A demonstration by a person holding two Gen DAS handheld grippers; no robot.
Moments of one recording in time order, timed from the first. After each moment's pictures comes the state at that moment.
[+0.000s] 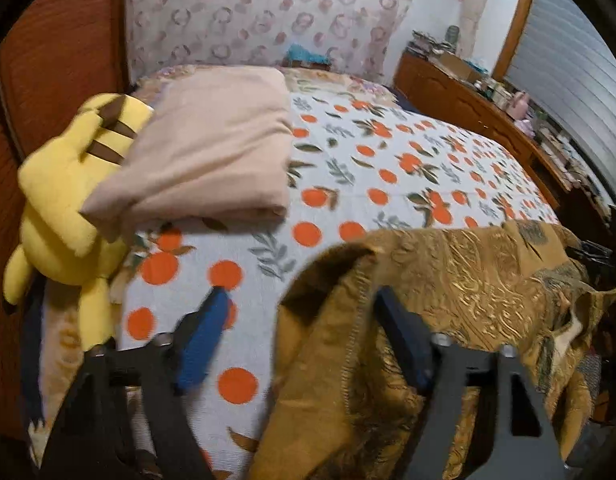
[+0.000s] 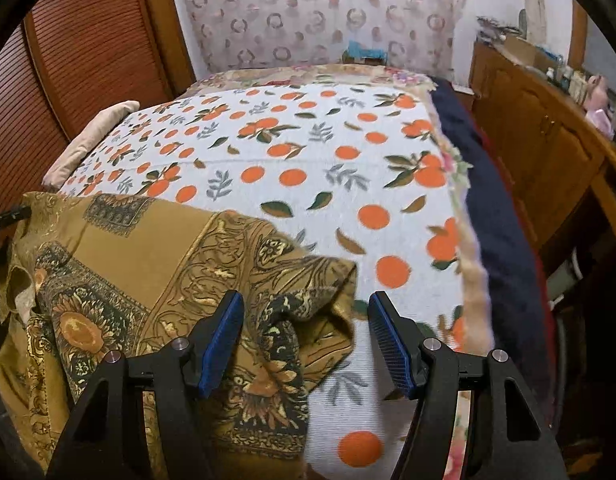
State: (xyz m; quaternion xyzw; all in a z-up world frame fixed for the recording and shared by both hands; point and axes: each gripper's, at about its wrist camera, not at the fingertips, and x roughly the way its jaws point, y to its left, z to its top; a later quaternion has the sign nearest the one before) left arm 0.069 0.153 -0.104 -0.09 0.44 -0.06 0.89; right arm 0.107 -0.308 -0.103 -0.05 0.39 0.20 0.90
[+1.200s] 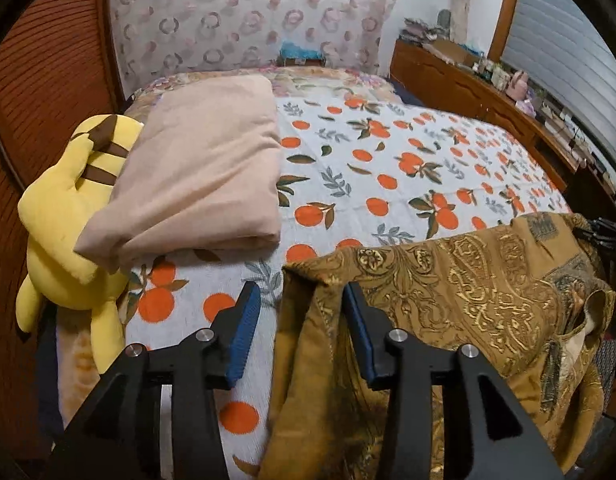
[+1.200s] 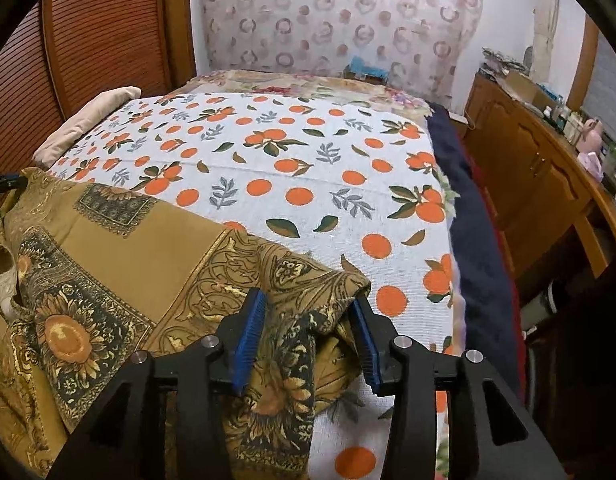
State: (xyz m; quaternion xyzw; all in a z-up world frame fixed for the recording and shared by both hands) left arm 0.092 0.141 -0.100 -0.03 0.45 -0.05 0.89; right arm 0.103 -0.290 -0.105 -0.11 0.37 0.18 0.90
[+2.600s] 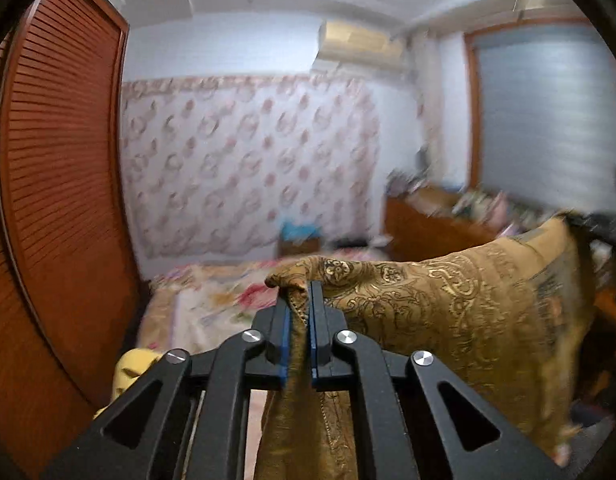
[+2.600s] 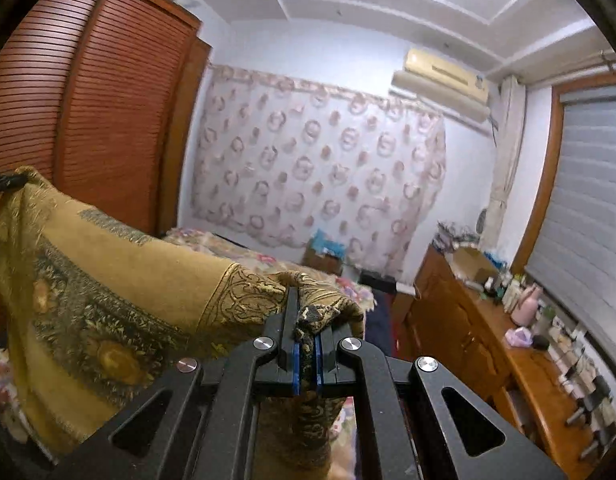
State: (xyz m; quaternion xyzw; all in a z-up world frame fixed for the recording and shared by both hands) left arm 0.146 0.140 0.181 0.01 0.18 -0.03 0.98; right arm 0.109 -0.274 0.216 -0.15 0.12 0.15 0.97
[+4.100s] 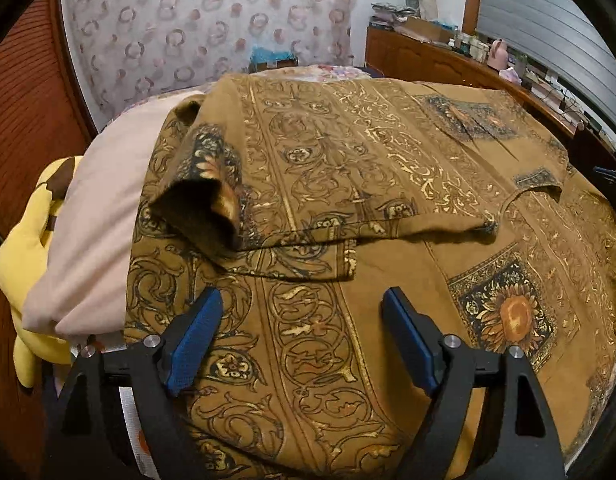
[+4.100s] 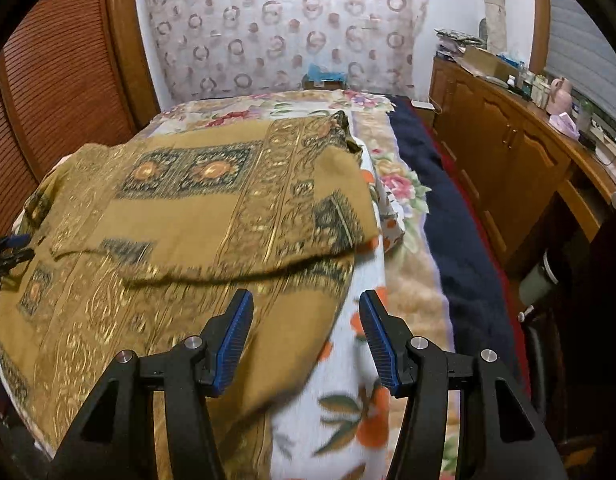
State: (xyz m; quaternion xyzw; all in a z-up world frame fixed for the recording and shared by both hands) left arm 0.141 0.088 -0.108 0.03 0.43 -0.07 0.90; right arm 0.112 -0.322 -0.018 -0.04 0.35 0.14 0.92
